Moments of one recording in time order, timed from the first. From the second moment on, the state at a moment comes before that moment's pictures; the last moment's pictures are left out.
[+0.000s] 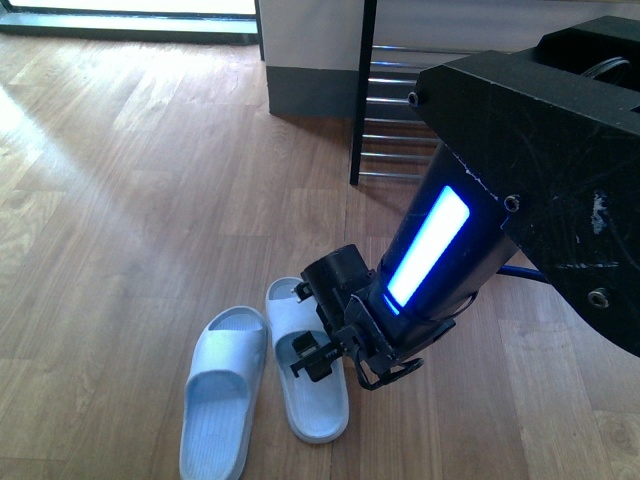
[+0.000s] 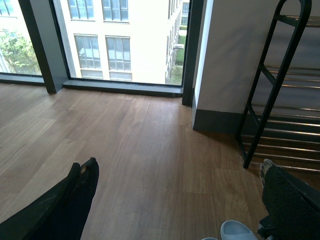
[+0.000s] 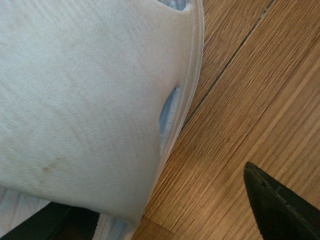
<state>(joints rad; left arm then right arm) 0.00 0.02 0.02 0.00 0.00 -0.01 0.59 3.01 1.66 0.28 0.17 -0.04</state>
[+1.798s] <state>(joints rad) 0.00 0.02 0.02 0.00 0.00 -0.01 0.01 1.35 0.37 0.56 -0.08 0.17</state>
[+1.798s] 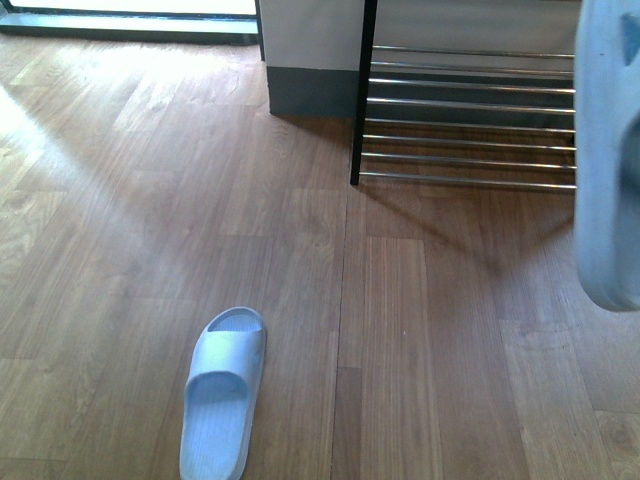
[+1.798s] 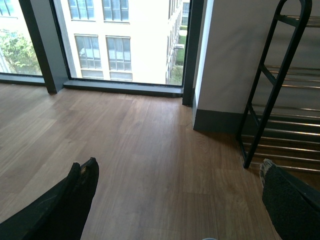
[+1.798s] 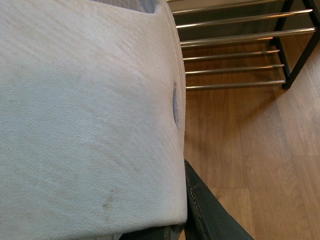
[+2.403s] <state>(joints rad) 0.00 0.02 0.02 0.00 0.00 -0.01 0.00 1.26 0.34 0.55 -0.09 0.17</state>
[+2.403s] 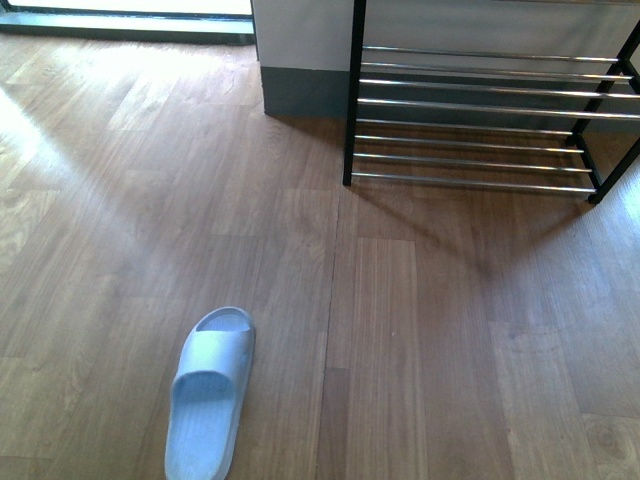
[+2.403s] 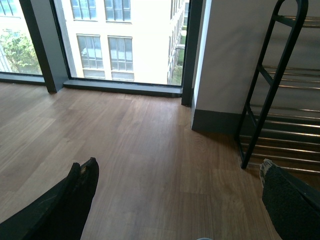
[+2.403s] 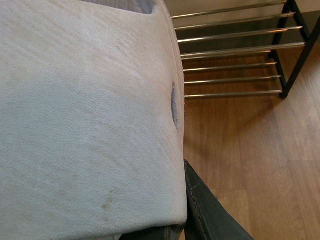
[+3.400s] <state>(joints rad) -0.18 1.08 0.25 0.26 -0.39 -0.07 -0.01 1.26 0.33 0.55 -0.09 0.17</state>
